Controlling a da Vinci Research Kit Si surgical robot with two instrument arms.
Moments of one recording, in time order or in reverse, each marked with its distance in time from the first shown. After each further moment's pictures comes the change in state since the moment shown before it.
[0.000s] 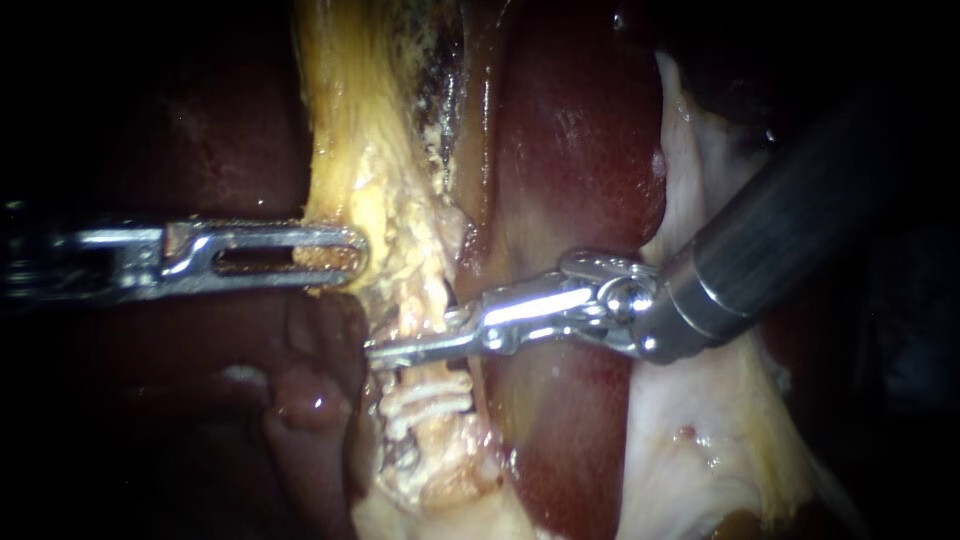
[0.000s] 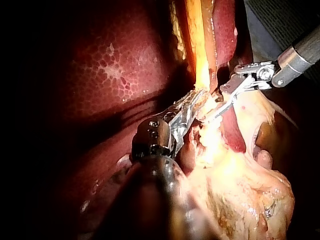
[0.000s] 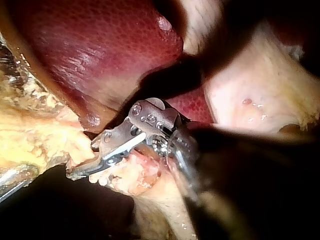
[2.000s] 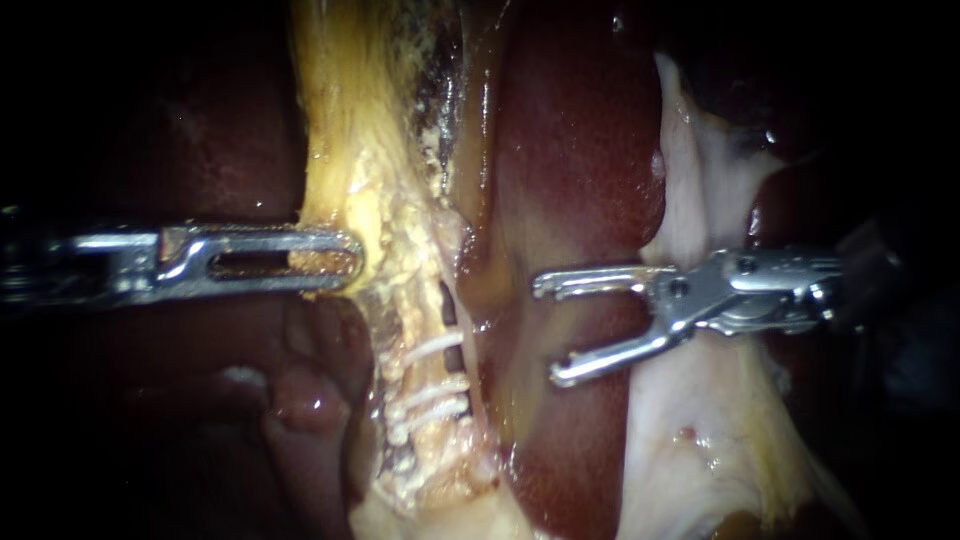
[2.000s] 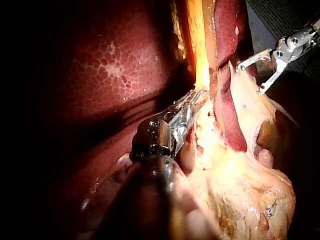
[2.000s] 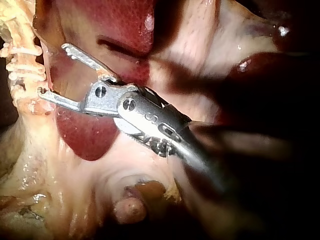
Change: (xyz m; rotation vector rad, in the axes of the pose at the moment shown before) right arm 0.001 -0.008 -0.015 -0.146 0.005 -0.747; left arm 0.001 0.000 0.000 -0.002 -0.002 0.003
